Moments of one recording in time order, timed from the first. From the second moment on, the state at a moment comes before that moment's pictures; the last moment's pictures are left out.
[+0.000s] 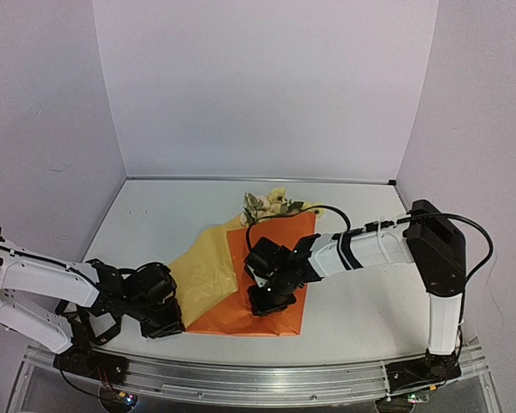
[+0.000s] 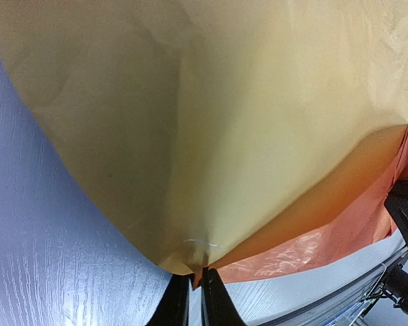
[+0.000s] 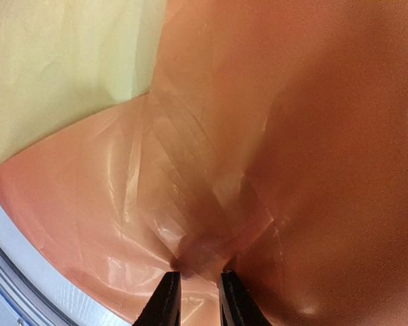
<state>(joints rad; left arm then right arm) -1.02 1.26 0.47 -0.34 0.07 -1.35 1.07 2.03 1.33 -0.50 -0.10 0.63</state>
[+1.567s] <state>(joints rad) -0.98 1.45 0.68 -0.09 0.15 -1.15 1.08 1.91 1.38 -0.67 -0.17 0.57</state>
